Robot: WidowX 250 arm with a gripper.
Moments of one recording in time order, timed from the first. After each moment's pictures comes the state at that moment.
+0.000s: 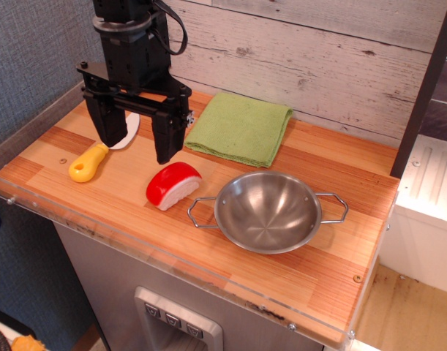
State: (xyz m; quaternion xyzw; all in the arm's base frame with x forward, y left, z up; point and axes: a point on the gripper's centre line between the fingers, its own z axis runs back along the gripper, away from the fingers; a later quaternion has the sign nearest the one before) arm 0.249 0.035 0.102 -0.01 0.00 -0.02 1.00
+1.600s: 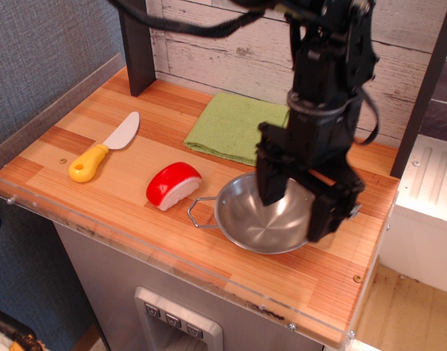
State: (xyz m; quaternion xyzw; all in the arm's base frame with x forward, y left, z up) arm 0.260 -0.109 0.060 -0.02 0.02 -0.23 0.97
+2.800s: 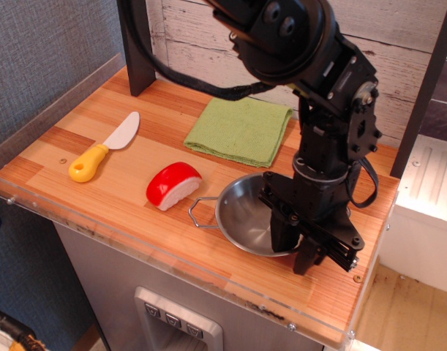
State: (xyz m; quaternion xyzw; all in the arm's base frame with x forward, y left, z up) arm 0.254 -0.118 0.018 0.00 0.00 -0.23 0.97
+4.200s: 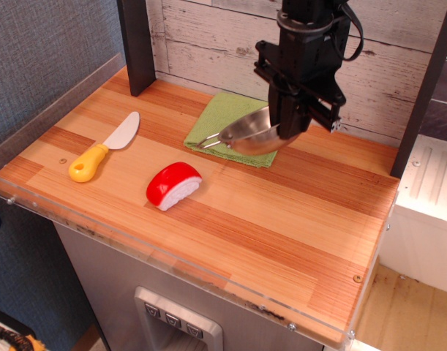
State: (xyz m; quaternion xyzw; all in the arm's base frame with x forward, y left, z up) arm 0.333 -0.071 0.093 0.02 -0.05 -0.27 0.96
